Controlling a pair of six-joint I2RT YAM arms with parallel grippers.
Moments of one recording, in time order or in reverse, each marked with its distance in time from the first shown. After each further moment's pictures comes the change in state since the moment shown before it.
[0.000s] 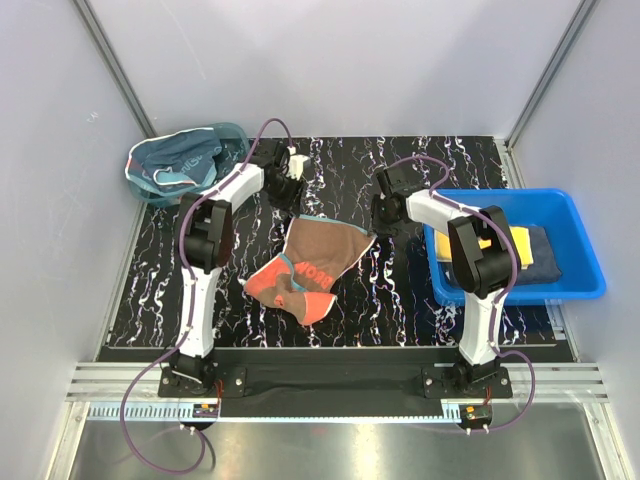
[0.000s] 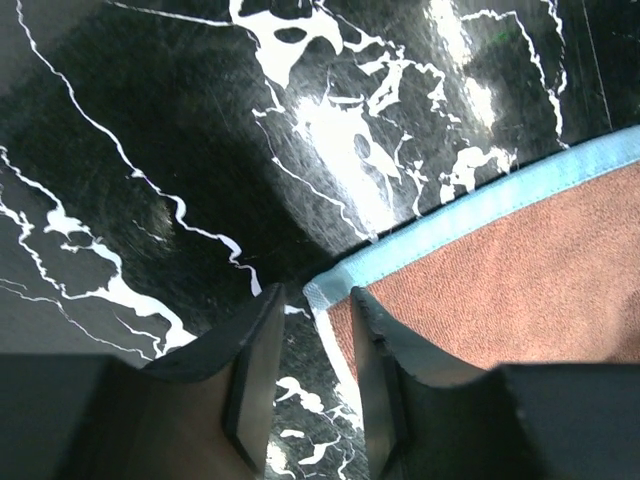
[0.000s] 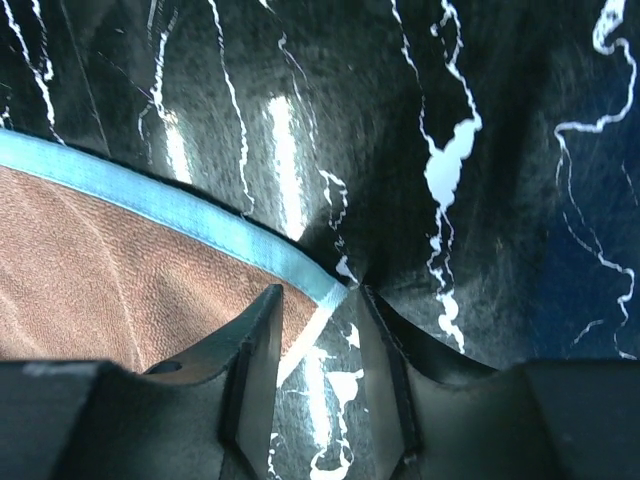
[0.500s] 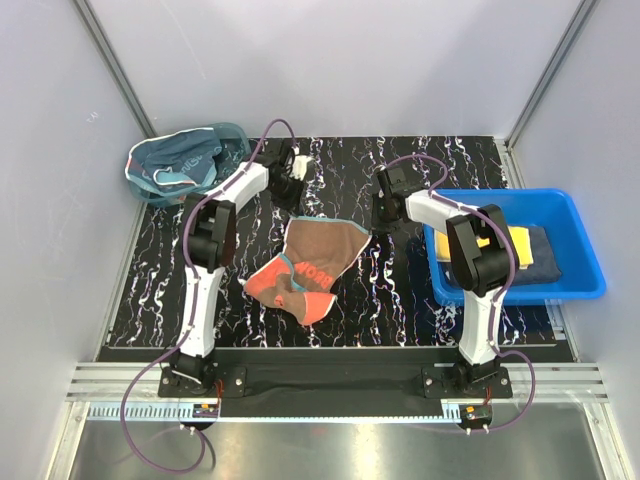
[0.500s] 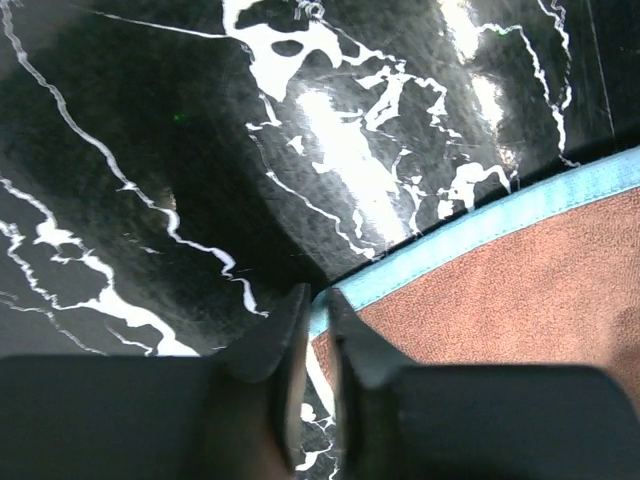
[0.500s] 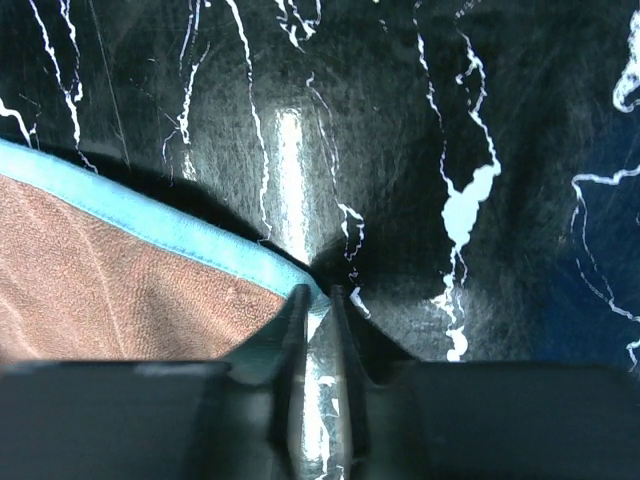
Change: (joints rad) left arm -0.020 0.037 0.060 -0.042 -0.031 -0.023; right arm -0.002 0.019 0.002 0.060 -0.023 -0.034
